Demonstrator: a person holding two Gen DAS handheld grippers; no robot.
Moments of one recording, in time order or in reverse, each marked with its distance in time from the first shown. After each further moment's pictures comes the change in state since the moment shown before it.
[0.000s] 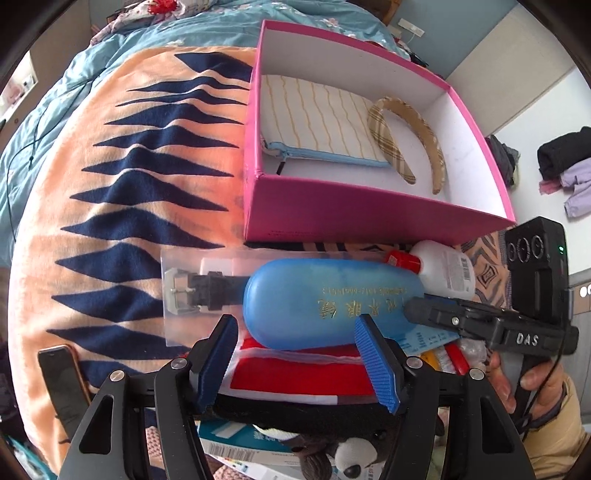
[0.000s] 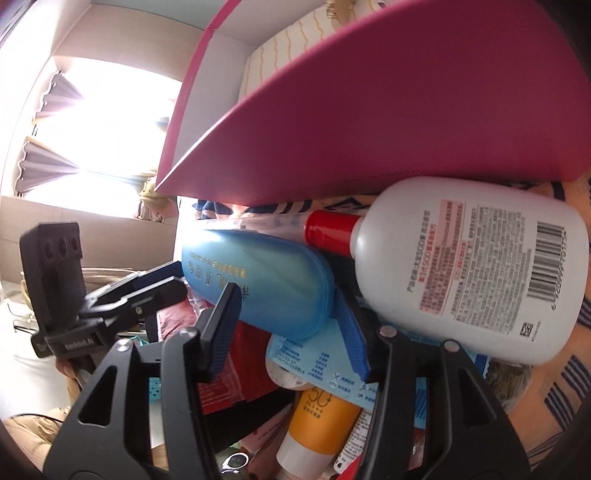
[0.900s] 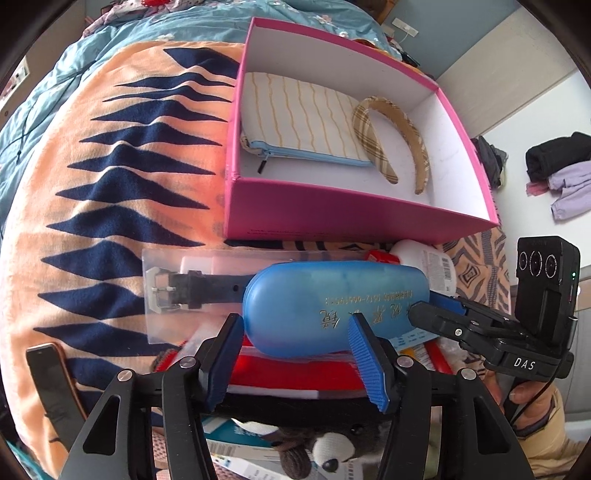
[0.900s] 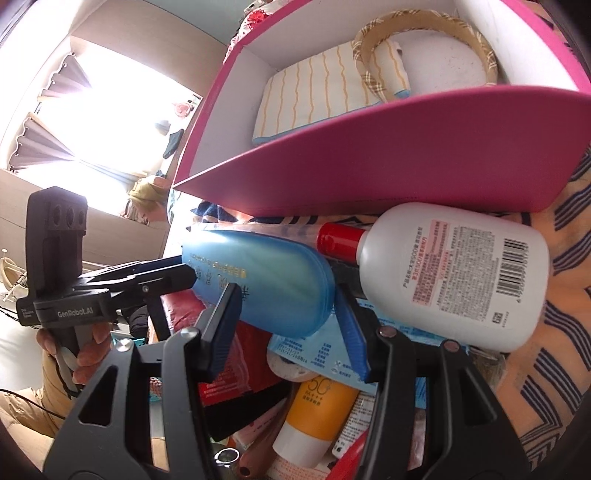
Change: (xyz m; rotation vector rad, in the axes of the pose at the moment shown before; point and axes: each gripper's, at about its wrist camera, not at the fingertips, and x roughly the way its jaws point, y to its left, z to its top) left arm -0.005 -0.004 -0.001 -0.019 0.014 -0.089; right arm -0.027 0.025 -0.016 -0.102 -0.098 -0.088
